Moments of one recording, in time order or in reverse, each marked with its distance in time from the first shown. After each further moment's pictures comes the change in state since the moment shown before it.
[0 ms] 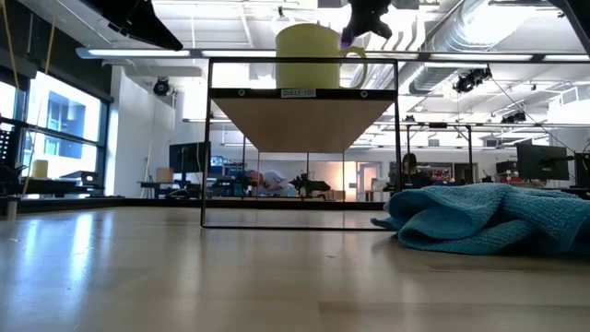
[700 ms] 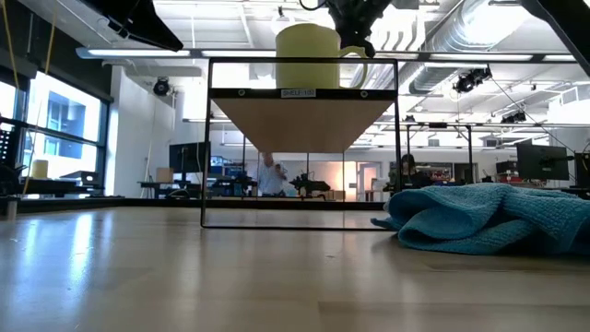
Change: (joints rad) left arm 0.000 0.000 0.000 0.001 0.000 -0.056; right arm -0.017 0.106 -0.001 0.079 -0.028 -0.025
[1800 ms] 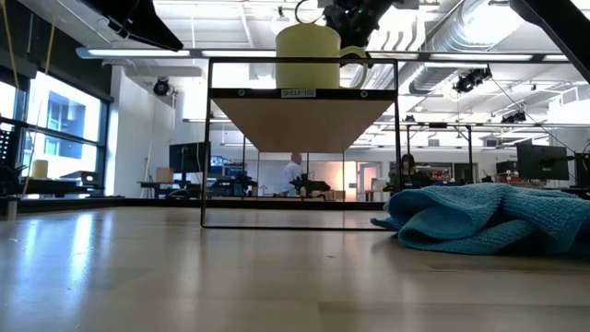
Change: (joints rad) left arm 0.000 0.000 0.000 -0.001 0.000 0.004; right arm -0.009 0.046 0.001 -0.022 -0.014 0.027
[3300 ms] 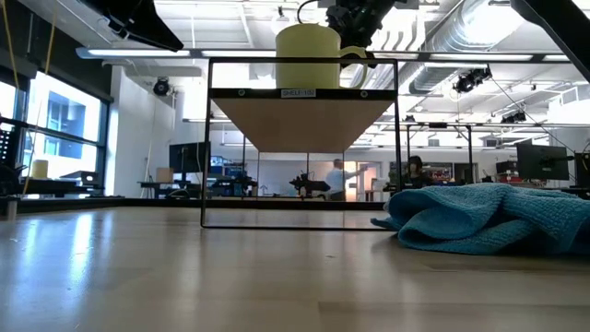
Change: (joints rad) left arm 0.000 0.000 0.000 0.002 -0.019 -0.027; right arm -0.010 -0.006 0.001 -0.037 -0.006 -0.001
